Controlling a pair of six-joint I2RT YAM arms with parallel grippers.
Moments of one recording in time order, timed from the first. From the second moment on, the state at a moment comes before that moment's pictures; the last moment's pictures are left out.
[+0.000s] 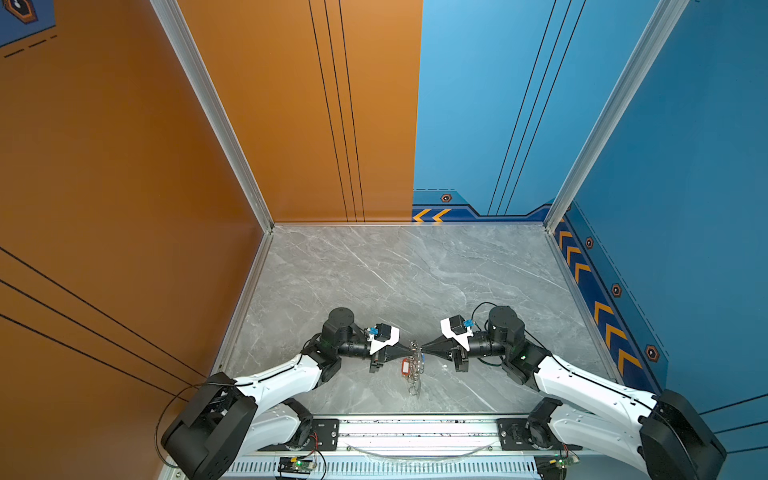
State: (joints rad) left arm -0.60 1.17 0.33 0.60 1.02 0.25; right arm 0.68 1.05 0.41 0.43 -0.90 -0.12
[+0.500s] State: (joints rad) left arm -0.60 1.17 0.33 0.60 1.03 0.25; right arm 0.68 1.02 0.41 0.43 -0.89 -0.12
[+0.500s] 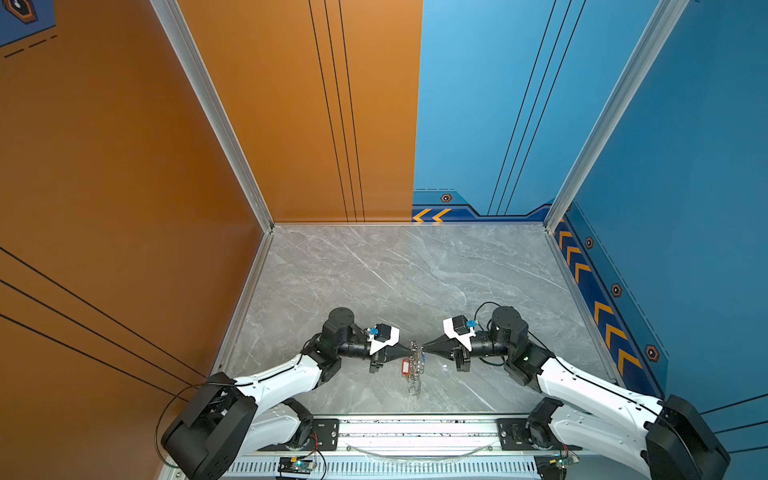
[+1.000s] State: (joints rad) left arm -0.60 1.16 0.33 0.60 1.03 0.25; right arm 0.69 1.04 0.41 0.42 -0.85 -0.13
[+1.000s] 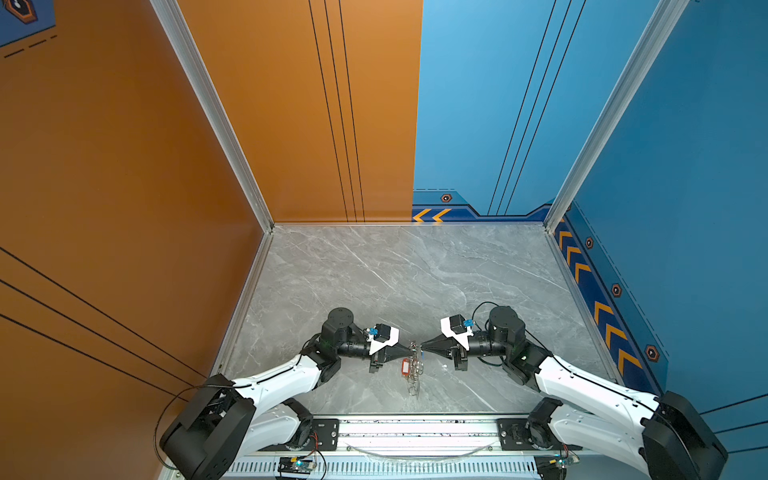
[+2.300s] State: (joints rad) left arm -0.60 1.16 0.33 0.58 1.04 0.24; right arm 0.73 1.04 0.42 0.40 -0.77 -0.14
